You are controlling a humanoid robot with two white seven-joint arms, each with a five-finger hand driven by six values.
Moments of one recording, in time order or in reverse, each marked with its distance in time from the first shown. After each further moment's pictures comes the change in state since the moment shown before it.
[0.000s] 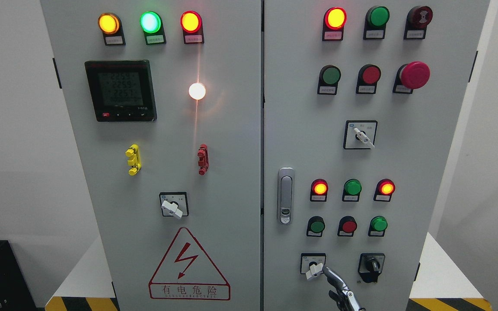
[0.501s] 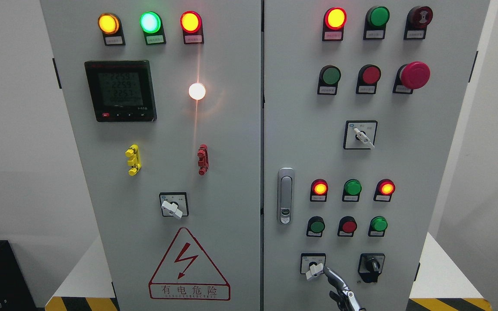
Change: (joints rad) left arm 0.000 0.000 0.000 0.000 0.000 0.000 0.000; right arm 0.000 0.000 0.000 0.000 0.008 0.006 -0.003
